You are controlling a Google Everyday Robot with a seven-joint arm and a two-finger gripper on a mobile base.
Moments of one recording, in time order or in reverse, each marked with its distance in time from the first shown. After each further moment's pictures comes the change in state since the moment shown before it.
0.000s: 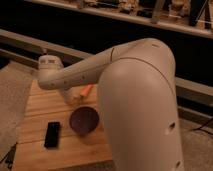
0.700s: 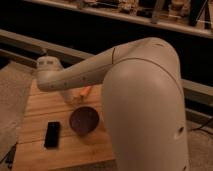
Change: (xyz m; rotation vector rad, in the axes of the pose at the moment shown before) arm -0.001 0.002 -0.010 -0.001 -0.023 -0.031
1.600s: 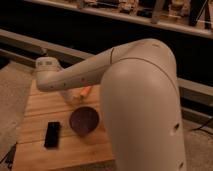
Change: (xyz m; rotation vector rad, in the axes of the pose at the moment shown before) arm -0.004 0.004 0.005 0.001 -0.013 -0.010
